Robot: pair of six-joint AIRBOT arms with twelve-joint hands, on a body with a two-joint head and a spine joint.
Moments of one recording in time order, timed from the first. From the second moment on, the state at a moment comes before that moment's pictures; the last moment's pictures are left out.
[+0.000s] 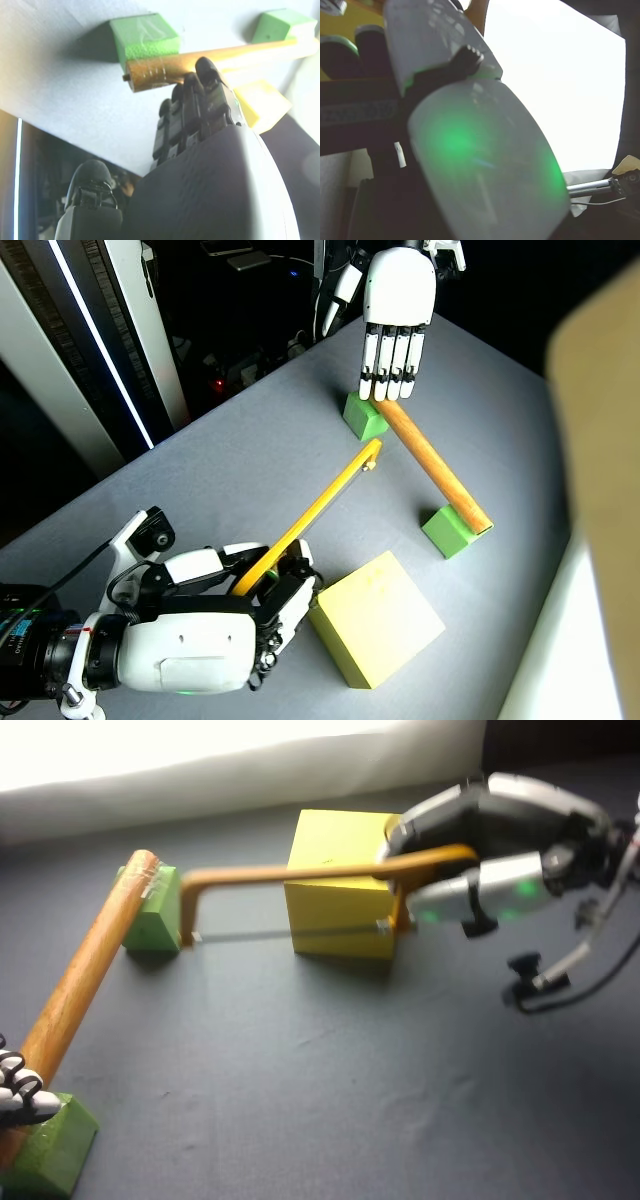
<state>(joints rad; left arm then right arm) 0.74 -0.30 0.73 1.39 -0.36 -0.26 -0.47 -1.26 1.49 -0.39 0.67 0.57</state>
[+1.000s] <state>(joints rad) 0.73 -0.31 0.74 1.39 -0.36 -0.26 -0.32 -1.49 1.53 -0.20 0.43 0.26</state>
